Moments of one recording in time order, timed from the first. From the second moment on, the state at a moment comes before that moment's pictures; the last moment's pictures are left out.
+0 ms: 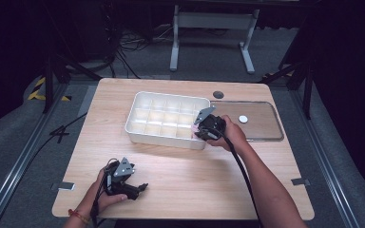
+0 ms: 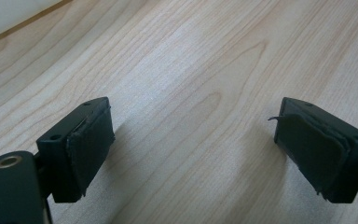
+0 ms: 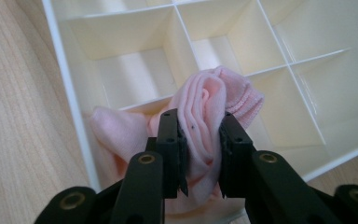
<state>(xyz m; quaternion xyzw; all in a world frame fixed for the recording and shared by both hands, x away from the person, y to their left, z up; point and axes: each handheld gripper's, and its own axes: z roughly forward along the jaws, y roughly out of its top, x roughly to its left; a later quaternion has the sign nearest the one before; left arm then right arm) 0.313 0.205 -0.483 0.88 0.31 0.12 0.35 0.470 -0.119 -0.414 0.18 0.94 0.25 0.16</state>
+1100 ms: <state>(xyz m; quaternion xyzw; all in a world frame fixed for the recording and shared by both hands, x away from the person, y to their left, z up) 0.314 0.202 -0.483 0.87 0.32 0.12 0.35 0.499 -0.108 -0.420 0.18 0.97 0.15 0.05</state>
